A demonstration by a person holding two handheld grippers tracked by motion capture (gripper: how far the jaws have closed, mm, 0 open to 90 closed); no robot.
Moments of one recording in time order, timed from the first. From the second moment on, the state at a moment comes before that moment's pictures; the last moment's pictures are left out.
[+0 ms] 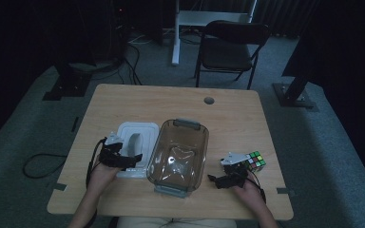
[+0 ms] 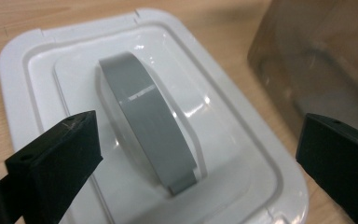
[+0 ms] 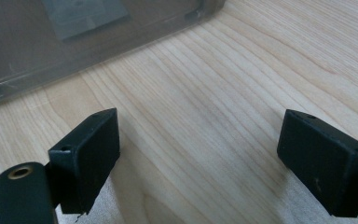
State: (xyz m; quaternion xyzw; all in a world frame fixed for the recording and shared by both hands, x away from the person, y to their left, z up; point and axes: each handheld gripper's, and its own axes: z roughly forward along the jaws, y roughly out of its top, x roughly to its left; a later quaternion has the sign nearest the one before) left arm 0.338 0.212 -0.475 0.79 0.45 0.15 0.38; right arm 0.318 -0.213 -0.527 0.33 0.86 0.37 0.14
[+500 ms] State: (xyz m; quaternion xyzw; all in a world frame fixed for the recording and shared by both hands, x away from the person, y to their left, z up) left arm 0.332 0.178 -0.480 0.82 0.42 0.14 0.37; right arm 0.324 -0.191 -0.507 0.42 0.81 0.38 0.15
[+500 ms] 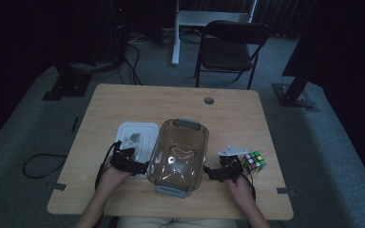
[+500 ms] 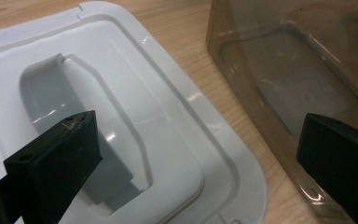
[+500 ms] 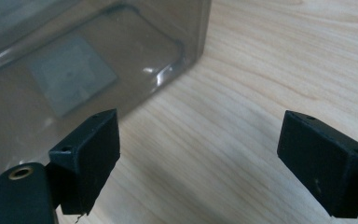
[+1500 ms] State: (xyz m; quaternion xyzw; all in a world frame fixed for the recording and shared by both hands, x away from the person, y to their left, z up) left arm 0.350 0.148 -0.483 0.82 0.42 0.12 0.36; right arm 0.356 -0.192 -0.489 0.42 0.82 0.35 0.18
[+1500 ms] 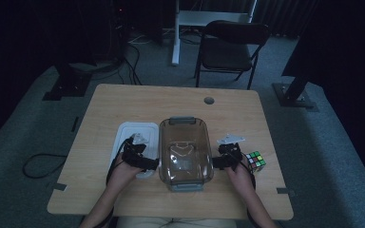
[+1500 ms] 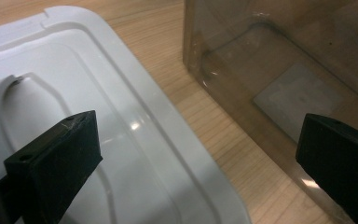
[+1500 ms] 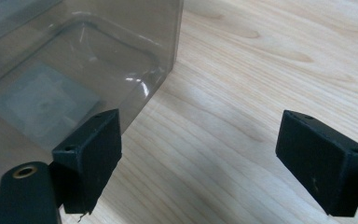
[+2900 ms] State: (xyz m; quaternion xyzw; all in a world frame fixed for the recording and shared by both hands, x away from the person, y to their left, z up) left arm 0.314 0.270 -0.477 0.77 0.48 0.18 0.38; right arm 0.307 -0.309 -0.475 0.50 0.75 0.38 0.23
